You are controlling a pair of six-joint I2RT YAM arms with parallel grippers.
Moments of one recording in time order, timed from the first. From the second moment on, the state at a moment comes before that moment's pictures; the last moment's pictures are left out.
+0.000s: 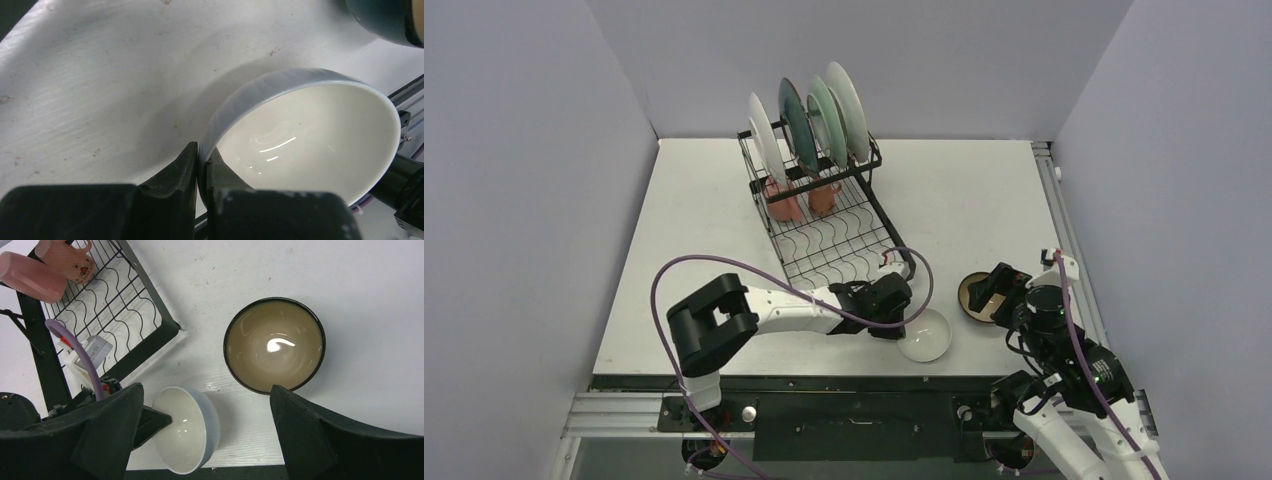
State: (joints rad) left arm -1.16 1.83 1.12 -0.21 -0.09 -0.93; right arm 0.44 0.41 0.76 -0.90 0.29 0.63
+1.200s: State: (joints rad) left arm -0.78 1.14 0.69 -0.05 0.21 -0.91; right arm 0.54 0.53 0.69 -0.53 -0.19 0.78
